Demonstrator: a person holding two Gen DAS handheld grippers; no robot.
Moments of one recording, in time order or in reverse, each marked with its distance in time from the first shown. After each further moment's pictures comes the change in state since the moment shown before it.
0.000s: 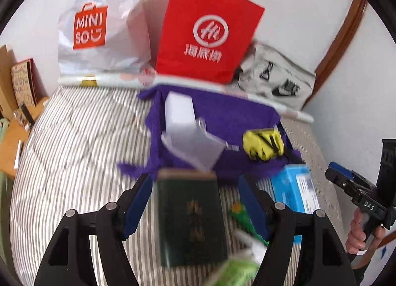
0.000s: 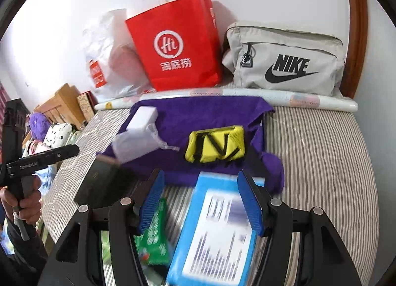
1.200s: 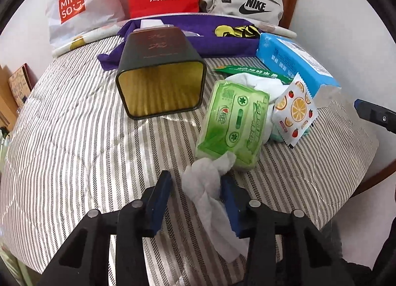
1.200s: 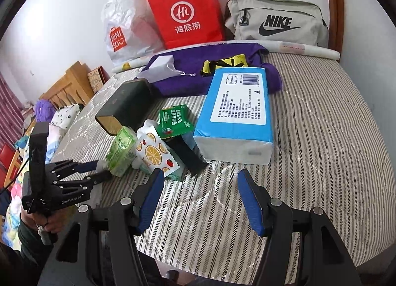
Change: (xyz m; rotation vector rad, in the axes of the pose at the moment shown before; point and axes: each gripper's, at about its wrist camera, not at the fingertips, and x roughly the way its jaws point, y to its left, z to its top) left arm 0.010 -0.025 -0.184 0.274 0.076 0.089; right arm -0.053 0.025 -0.152 0.021 0.042 0.002
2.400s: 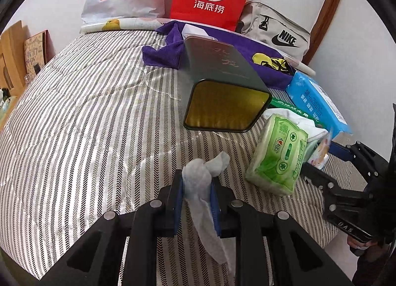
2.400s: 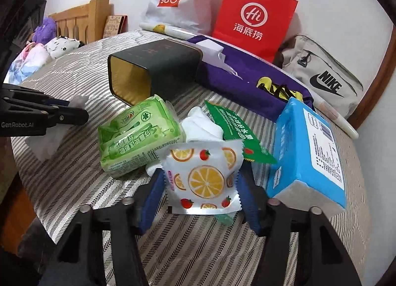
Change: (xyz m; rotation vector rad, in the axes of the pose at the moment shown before) left arm 0.000 0.063 0.000 -0.216 -0.067 -0.056; right arm 0.088 0.108 -0.014 -0.468 -0.039 -0.209
